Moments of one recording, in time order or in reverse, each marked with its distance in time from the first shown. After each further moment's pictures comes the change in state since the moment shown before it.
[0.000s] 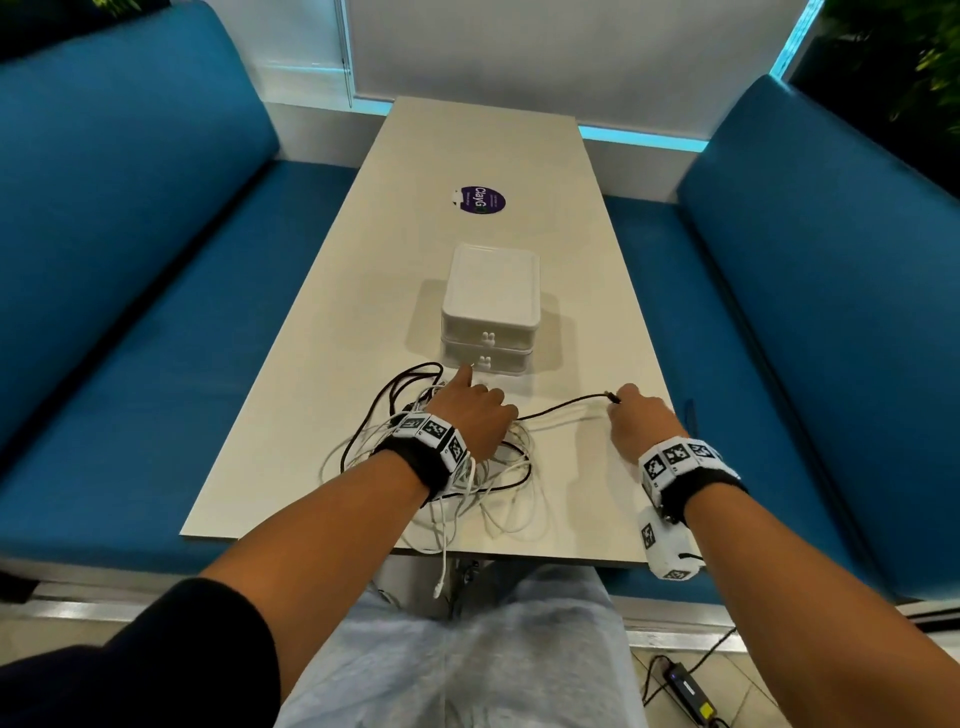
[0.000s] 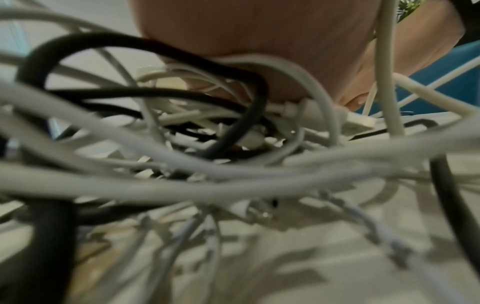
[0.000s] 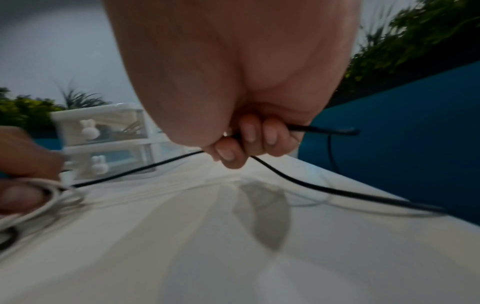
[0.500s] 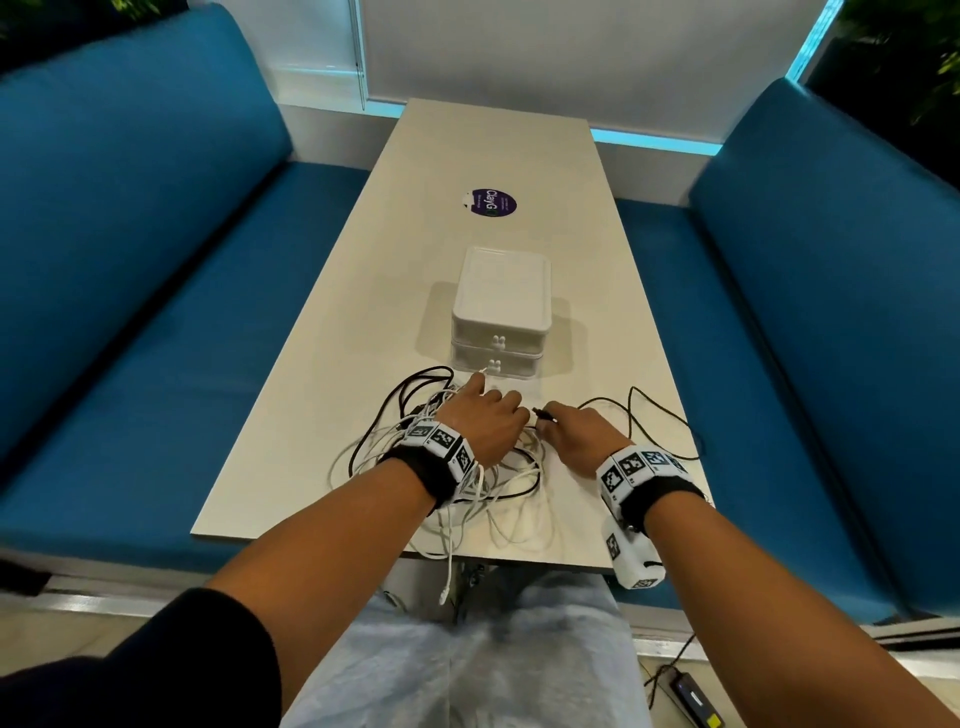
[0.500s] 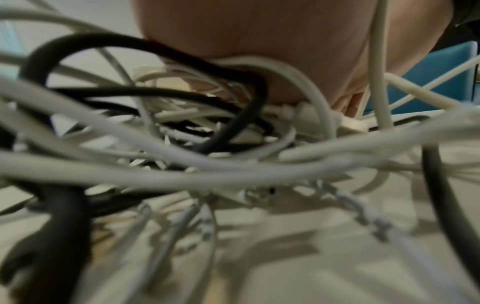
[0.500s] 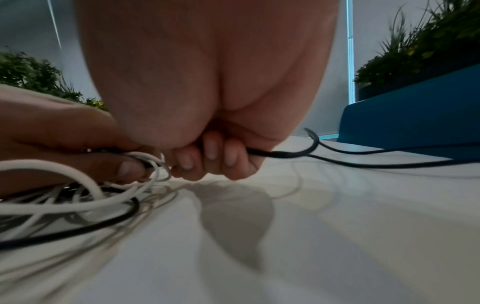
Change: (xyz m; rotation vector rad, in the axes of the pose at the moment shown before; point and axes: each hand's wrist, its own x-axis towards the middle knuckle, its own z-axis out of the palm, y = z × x) left_hand -0.003 0.007 -0.003 0.053 -0.003 0.021; right_hand -0.011 -0.056 0.027 0.070 -0.194 -0.418
